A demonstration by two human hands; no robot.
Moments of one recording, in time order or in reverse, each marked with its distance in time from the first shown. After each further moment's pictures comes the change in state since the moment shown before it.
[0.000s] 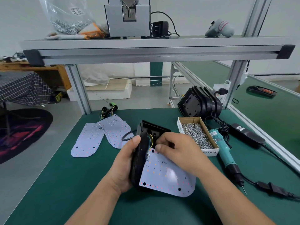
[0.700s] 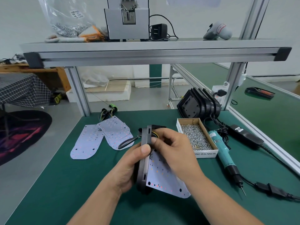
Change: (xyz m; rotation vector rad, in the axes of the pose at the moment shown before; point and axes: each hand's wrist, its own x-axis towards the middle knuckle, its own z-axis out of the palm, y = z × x) left_hand -0.005 0.003 0.013 0.130 -0.111 0.072; right_hand -0.006 -0.030 0.023 0.567 0.198 -0.074
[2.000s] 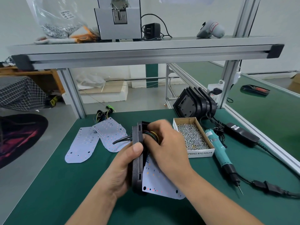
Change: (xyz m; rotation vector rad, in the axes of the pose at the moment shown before) left_hand -0.001 0.003 0.000 0.018 0.060 0.053; right_hand 0.008 -0.005 0.009 -0.299 0.179 -0.124
